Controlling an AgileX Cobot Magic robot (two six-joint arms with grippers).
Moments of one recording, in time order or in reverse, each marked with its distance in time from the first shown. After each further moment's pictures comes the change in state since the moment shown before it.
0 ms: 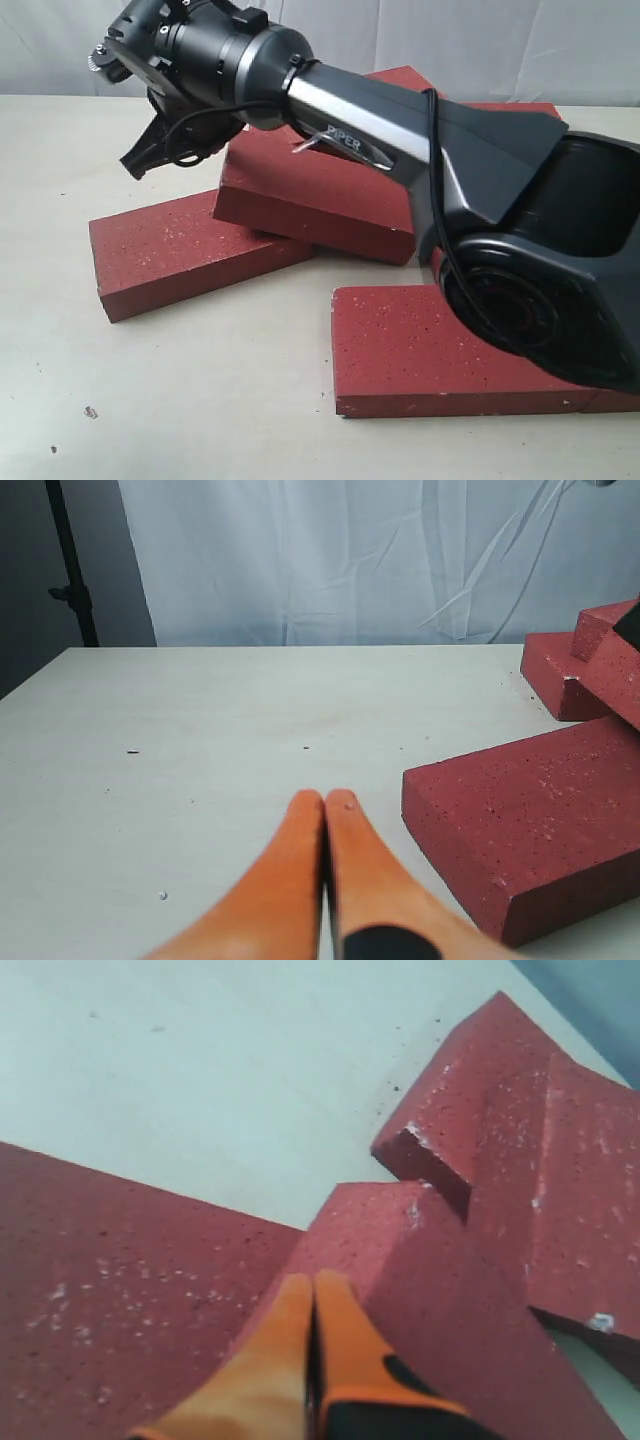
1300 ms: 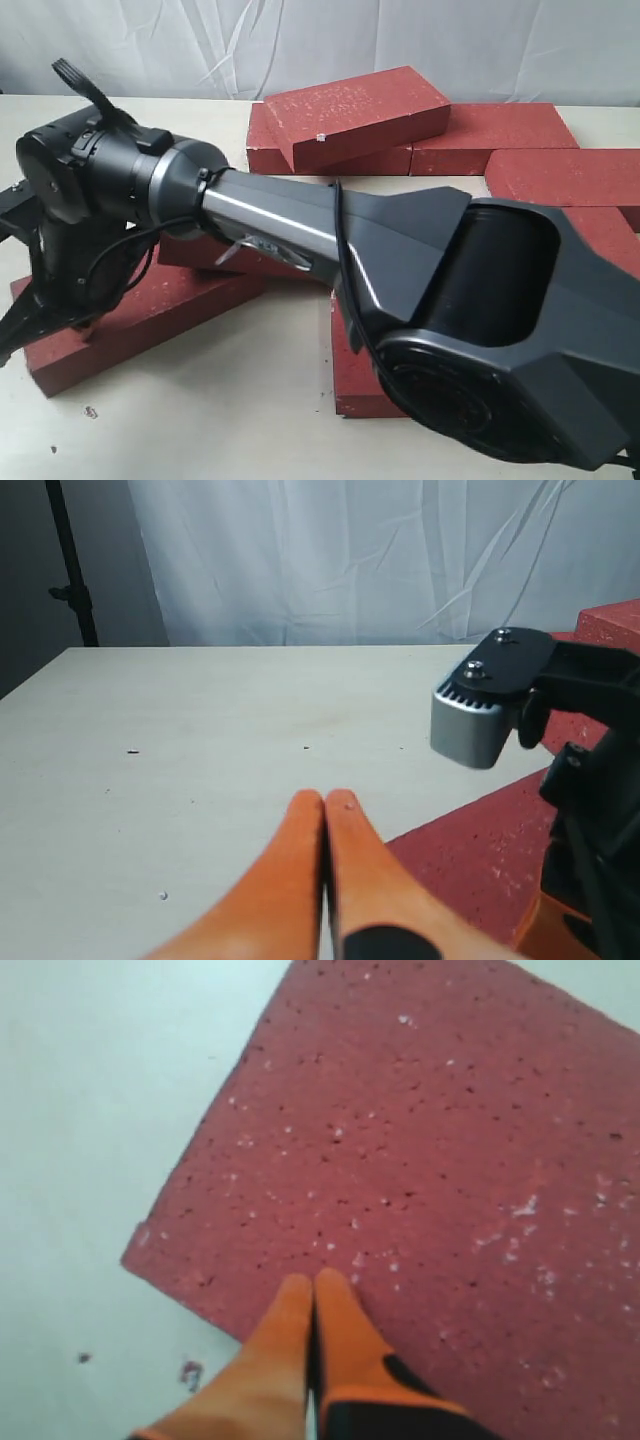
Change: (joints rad) left arm 0.000 0.000 0.000 0.000 0.000 0.000; right arm 0.153 0.099 0.036 0.610 -0.014 -0.330
